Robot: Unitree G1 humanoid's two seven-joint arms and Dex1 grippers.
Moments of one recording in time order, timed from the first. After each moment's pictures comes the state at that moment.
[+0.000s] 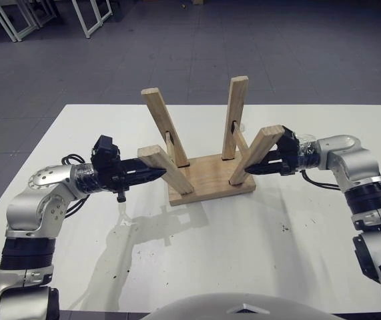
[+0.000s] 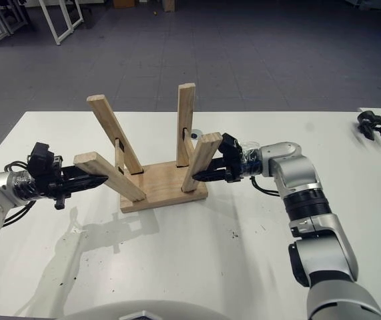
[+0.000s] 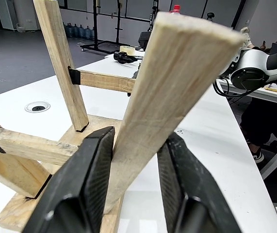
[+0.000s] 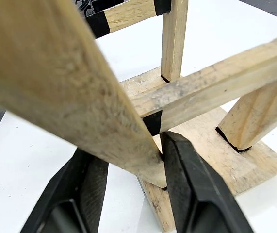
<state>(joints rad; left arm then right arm) -0.17 0.77 0.12 -0.06 -0.73 0.48 -1.26 -0.67 -0.58 0.22 0.39 0.32 0.48 1.41</state>
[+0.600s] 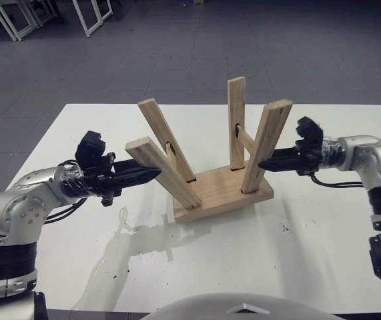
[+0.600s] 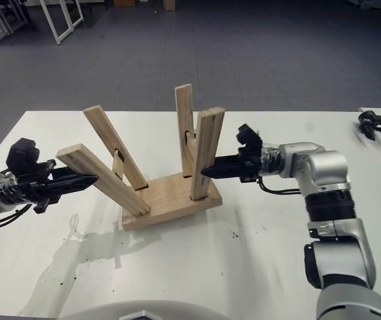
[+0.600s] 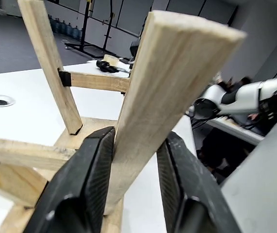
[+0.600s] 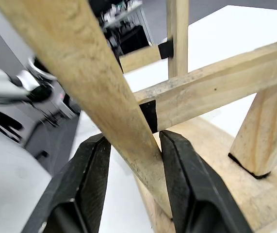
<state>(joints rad) -0.14 0.83 0.25 -0.20 -1.06 0.84 -1.18 -0.66 -0.68 0.09 0.25 0.56 0.94 1.51</state>
